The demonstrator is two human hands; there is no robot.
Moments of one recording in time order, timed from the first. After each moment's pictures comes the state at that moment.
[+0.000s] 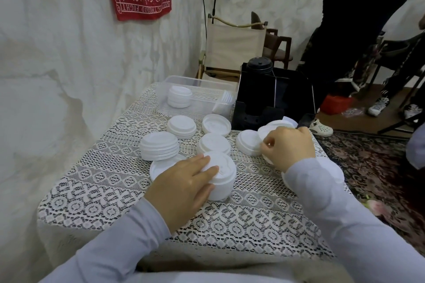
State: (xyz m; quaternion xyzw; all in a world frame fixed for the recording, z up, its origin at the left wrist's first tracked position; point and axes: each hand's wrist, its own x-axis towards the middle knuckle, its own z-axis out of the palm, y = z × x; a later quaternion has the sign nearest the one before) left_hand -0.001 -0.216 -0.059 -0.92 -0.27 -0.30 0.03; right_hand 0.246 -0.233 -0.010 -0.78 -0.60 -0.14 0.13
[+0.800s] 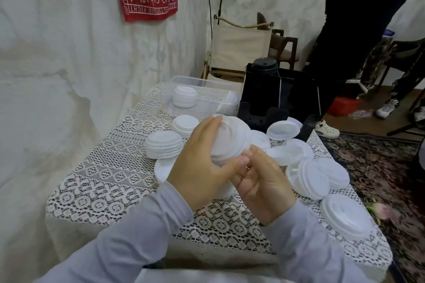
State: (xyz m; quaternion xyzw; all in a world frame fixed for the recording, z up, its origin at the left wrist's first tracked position) left_hand 0.031 -0.236 -0.006 -0.79 -0.36 -0.42 -0.27; right_hand 0.158 -0.278 -0.023 -0.27 -0.28 0.63 0.67
